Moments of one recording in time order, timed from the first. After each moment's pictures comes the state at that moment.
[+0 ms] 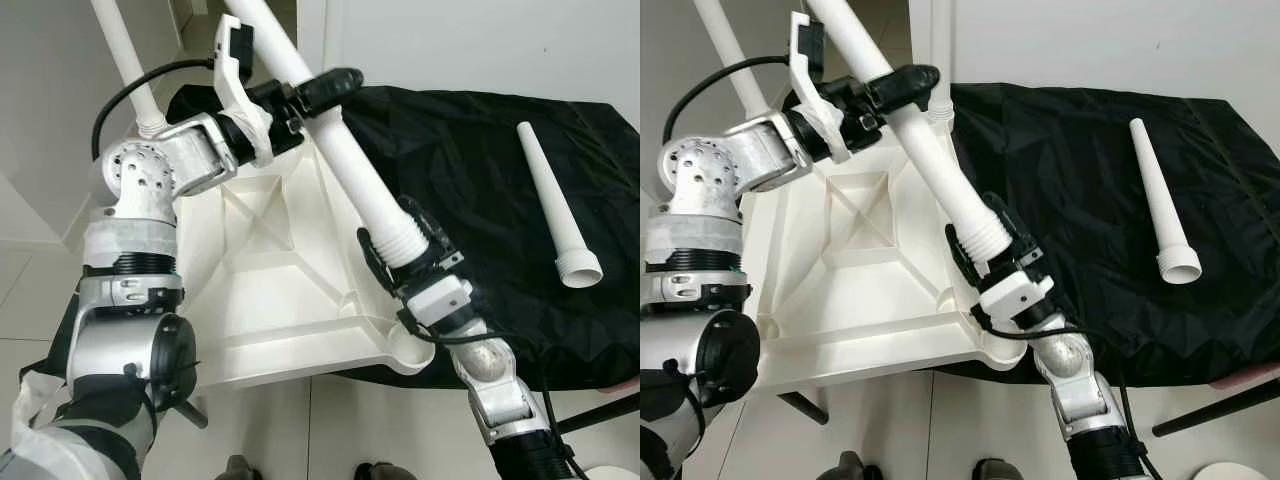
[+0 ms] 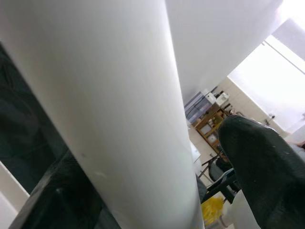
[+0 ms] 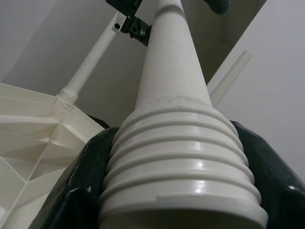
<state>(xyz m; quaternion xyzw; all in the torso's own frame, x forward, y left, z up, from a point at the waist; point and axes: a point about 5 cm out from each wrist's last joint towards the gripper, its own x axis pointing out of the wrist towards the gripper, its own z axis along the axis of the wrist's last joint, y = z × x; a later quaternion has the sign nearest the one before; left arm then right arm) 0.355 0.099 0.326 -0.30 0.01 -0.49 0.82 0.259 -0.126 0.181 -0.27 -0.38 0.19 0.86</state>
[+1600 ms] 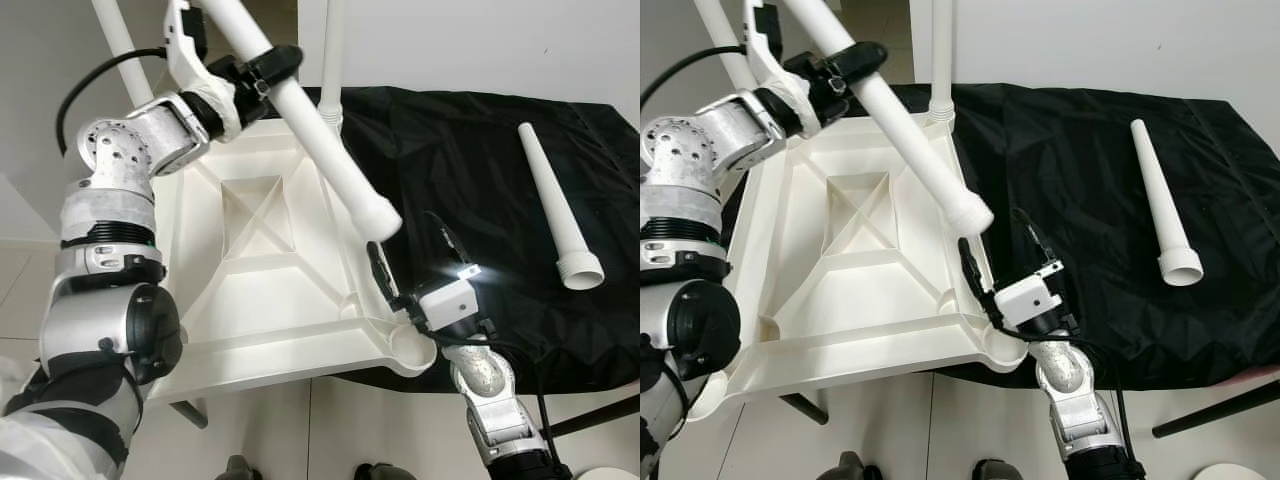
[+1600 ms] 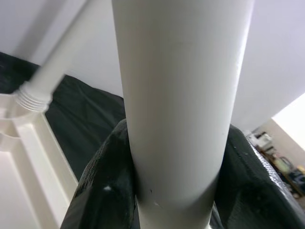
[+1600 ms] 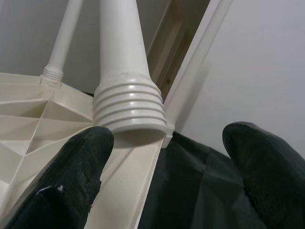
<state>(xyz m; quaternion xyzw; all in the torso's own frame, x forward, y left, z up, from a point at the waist) 0.382 0.136 0.336 -0.32 -0.03 -0.38 0.87 0.262 -0.138 0.159 -0.19 -0.30 0.15 0.92</state>
